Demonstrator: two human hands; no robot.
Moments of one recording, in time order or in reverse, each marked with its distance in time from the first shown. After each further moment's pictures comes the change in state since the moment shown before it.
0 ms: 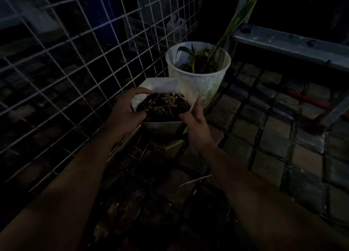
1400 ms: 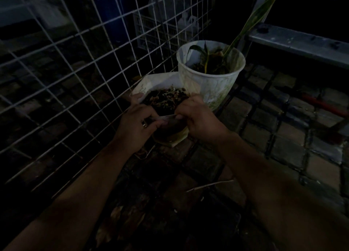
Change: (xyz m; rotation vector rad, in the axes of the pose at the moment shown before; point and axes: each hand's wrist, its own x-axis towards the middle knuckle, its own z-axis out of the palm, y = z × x) left_hand -0.021 -0.026 0.012 0.249 0.113 0.403; right_hand 0.021 -0.050 0.008 -1.115 -0.372 -0.768
